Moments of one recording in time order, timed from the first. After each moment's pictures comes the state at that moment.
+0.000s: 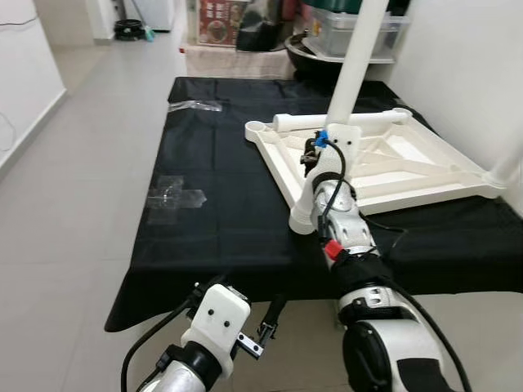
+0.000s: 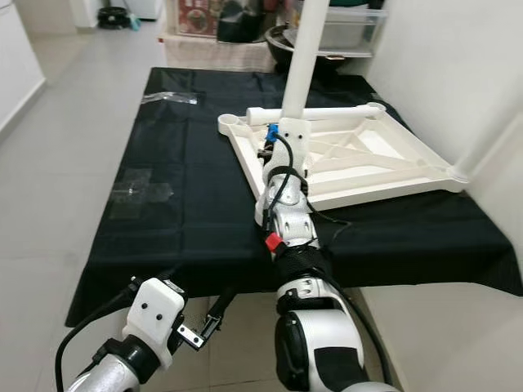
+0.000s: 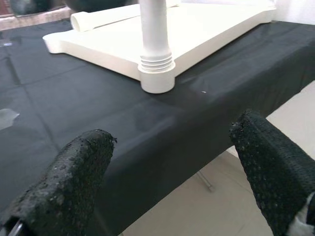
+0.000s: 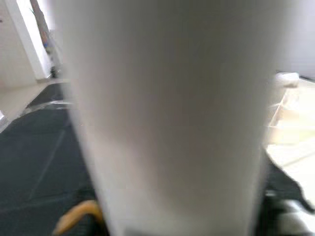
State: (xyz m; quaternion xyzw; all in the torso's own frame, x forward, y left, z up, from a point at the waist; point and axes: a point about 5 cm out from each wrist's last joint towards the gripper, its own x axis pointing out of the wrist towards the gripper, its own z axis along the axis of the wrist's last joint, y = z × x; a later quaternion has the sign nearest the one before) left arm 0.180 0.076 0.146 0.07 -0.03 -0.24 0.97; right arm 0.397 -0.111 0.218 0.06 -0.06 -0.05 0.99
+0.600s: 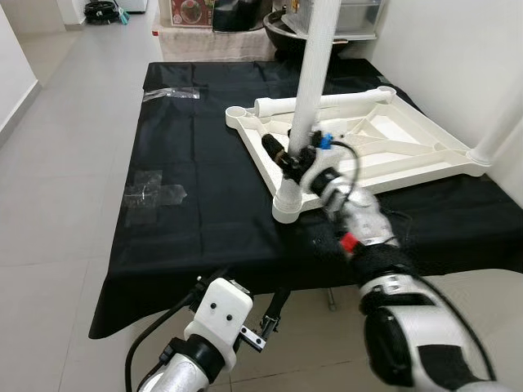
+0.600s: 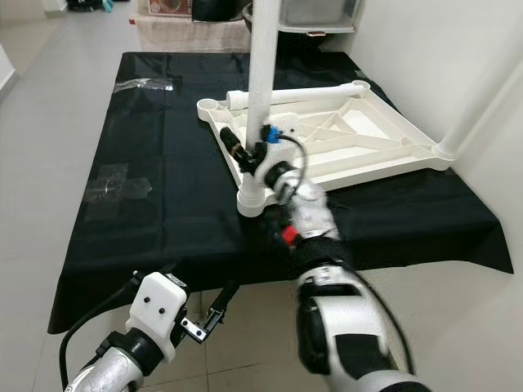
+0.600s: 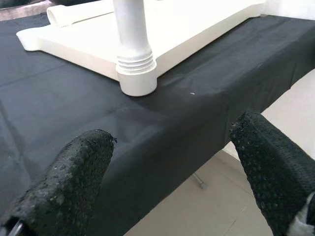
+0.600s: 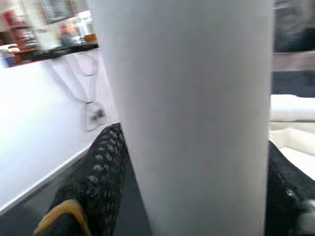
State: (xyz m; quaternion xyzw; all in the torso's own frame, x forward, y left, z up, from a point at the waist) left arm 0.179 0.076 0.146 0.07 -0.03 -0.24 0.97; right arm 0.391 -0.119 0.218 0.08 -0.07 0.36 0.93
